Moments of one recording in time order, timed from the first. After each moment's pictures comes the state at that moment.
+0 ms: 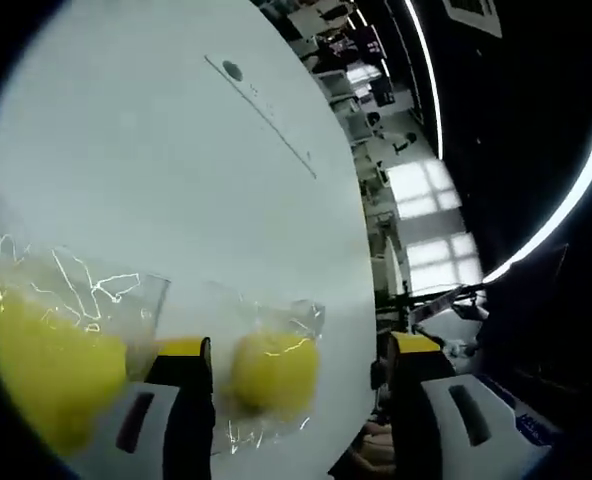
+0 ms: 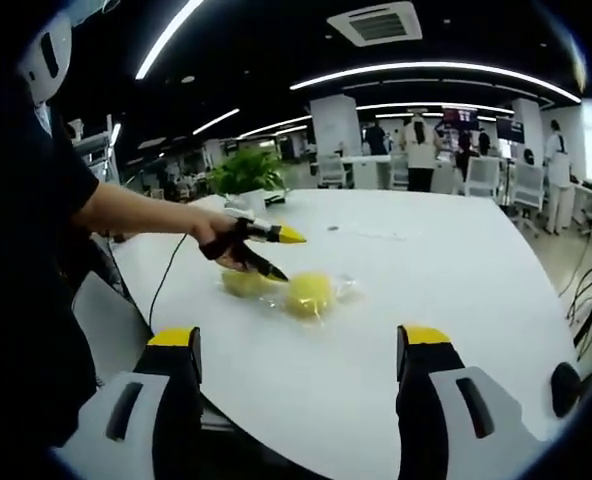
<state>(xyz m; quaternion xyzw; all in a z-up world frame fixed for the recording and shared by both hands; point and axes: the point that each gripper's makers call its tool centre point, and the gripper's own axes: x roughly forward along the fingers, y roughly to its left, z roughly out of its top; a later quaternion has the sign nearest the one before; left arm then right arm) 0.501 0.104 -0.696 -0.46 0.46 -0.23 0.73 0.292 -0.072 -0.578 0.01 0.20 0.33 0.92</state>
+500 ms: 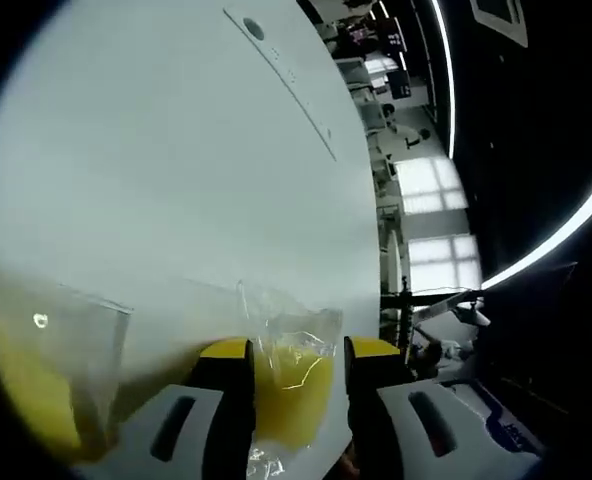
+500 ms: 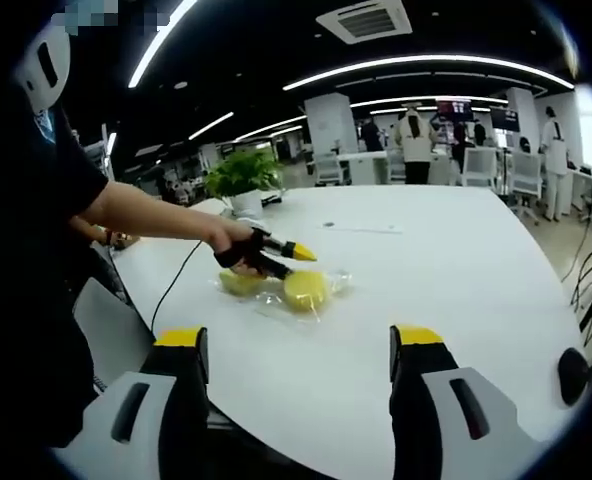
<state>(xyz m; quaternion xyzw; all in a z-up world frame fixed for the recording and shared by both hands) 0.512 0.081 -0.724 -0.47 0.49 -0.23 0.70 0.297 -0.081 -0.590 0.03 0.21 0.33 0.92</state>
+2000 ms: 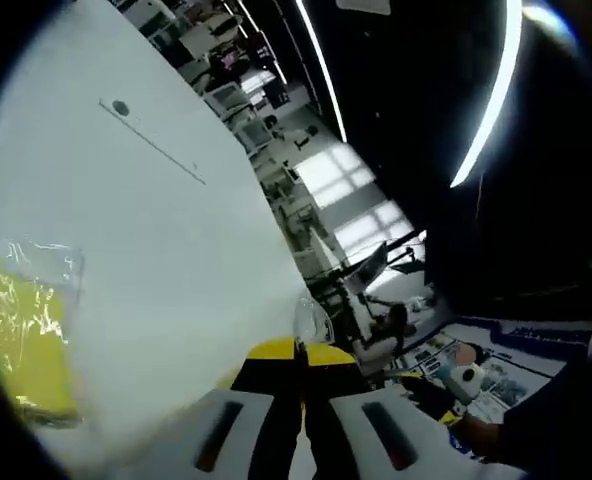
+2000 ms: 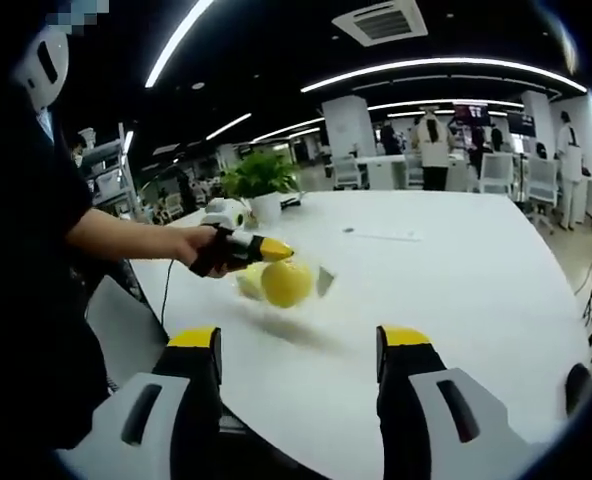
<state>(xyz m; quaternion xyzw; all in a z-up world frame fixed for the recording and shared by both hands) 0.426 0.103 -0.607 -0.40 0.30 -0.42 0.76 0.284 -0.059 -0.574 0.02 0.20 0.37 0.91</state>
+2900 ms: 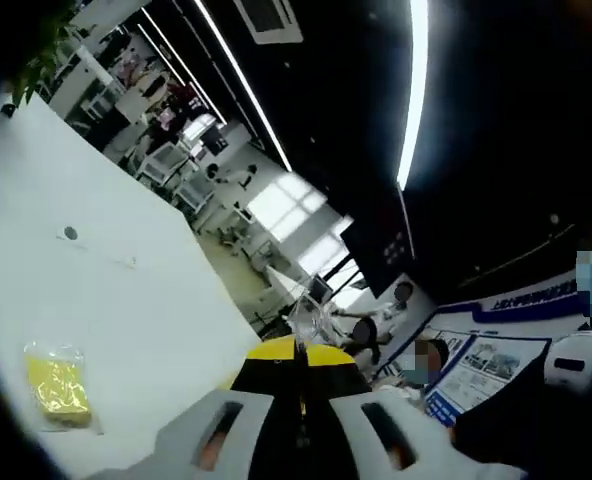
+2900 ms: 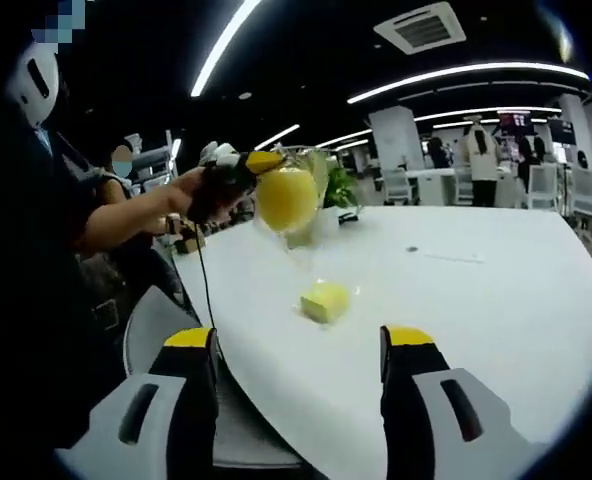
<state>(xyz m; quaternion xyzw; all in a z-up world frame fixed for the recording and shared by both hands) 0.373 0.148 -0.421 -0.37 0.18 -0.48 0.77 0.268 0.026 -0.538 0.06 0.13 0.48 0.87</state>
